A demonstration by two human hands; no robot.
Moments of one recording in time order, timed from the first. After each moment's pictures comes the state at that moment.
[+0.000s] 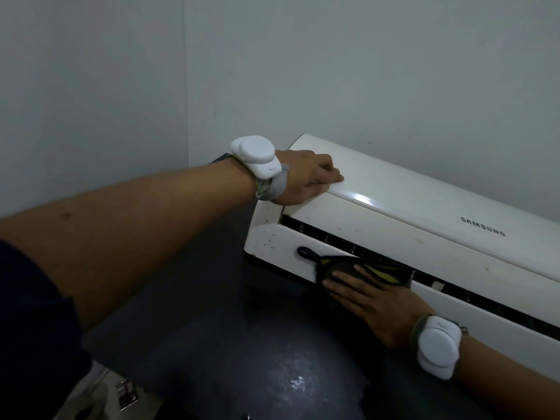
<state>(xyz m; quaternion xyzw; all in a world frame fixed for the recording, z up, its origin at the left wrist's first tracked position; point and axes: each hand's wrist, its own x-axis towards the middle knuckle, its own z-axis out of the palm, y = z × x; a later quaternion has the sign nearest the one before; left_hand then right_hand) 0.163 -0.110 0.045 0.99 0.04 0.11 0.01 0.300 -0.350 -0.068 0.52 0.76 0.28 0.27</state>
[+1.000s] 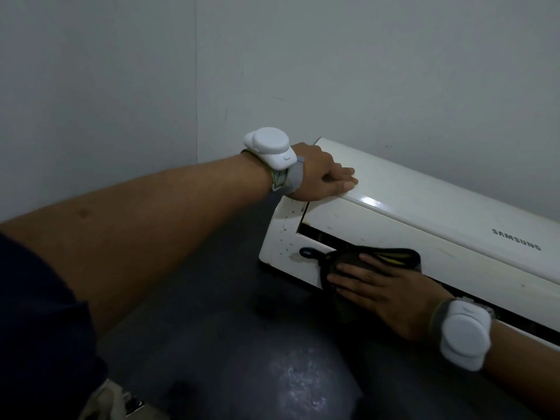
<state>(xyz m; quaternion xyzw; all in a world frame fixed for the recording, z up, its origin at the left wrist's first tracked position) 0.163 -0.092 0.055 0.99 0.10 0.09 0.04 0.294 -0.312 -0.037 0.47 0.78 0.28 0.29</state>
